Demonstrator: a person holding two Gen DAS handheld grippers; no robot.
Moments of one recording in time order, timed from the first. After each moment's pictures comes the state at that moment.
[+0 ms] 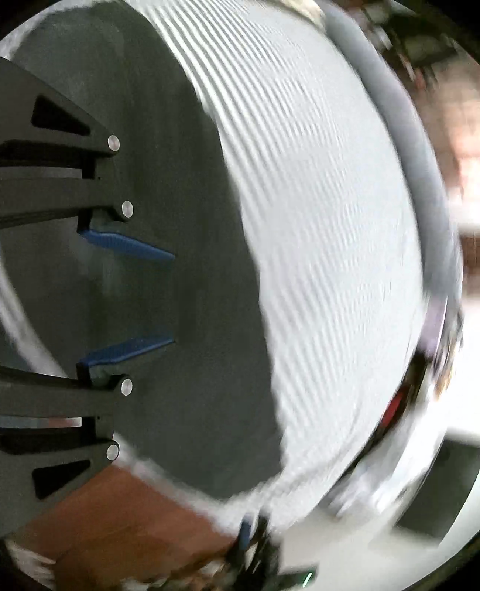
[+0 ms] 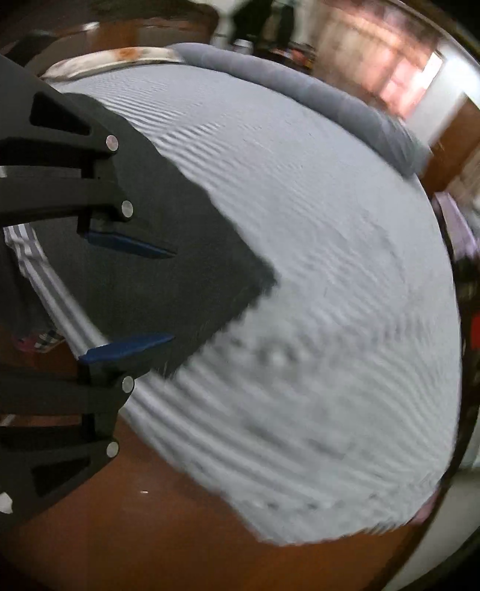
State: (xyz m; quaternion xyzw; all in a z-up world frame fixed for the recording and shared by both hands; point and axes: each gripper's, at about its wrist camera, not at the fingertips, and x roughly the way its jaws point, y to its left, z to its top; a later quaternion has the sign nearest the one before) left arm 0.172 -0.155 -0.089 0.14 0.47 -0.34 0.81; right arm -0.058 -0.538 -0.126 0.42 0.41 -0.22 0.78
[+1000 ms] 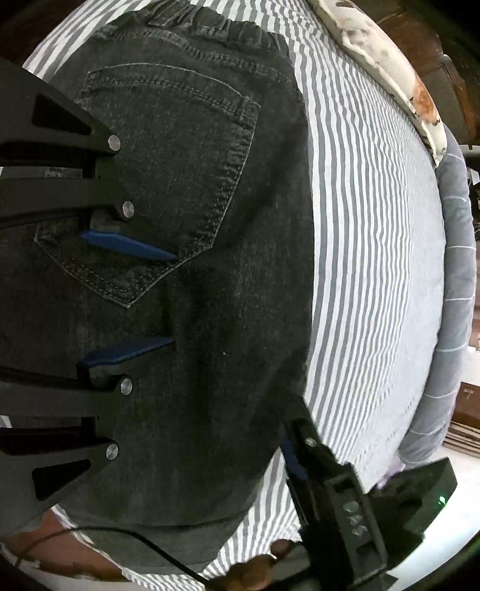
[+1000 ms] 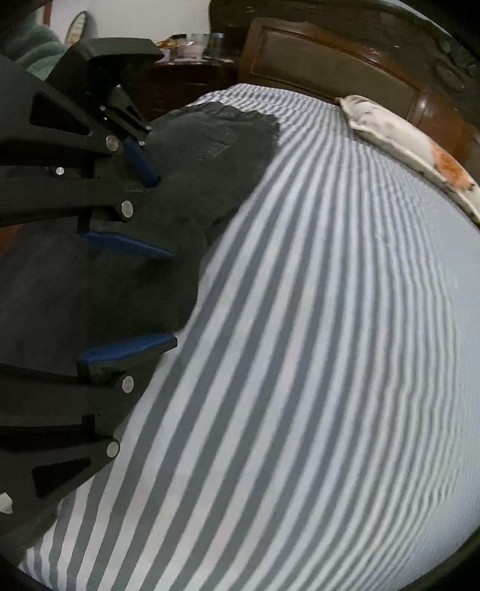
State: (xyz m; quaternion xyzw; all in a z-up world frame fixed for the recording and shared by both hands) left arm 0.209 0.009 -0.158 0.01 0.51 -0.17 0.84; right arm 0.287 -0.172 -0.144 0.11 0.63 0.25 0.73
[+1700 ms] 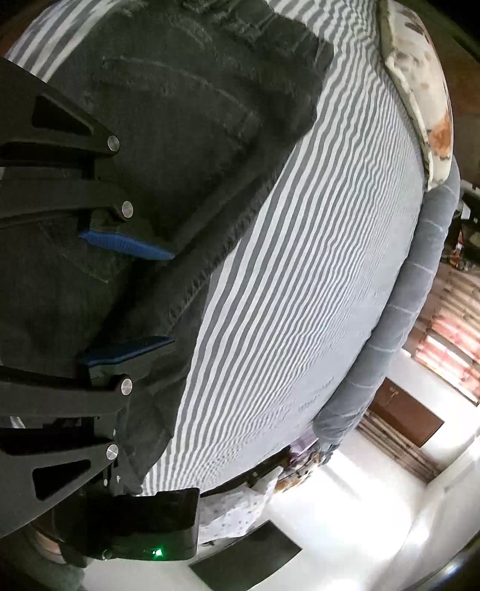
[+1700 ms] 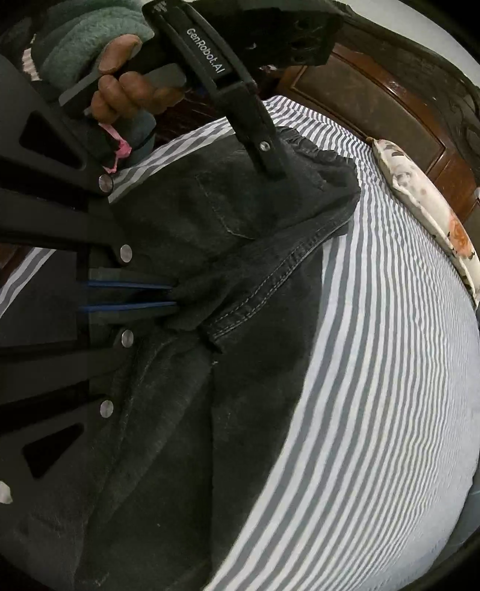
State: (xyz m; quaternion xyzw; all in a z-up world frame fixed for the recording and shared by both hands) left arm 0.195 0.060 -0.127 -0.16 0.44 -0.22 0.85; right arm 0.152 -0.152 -0.152 0.08 0.55 0.27 0.79
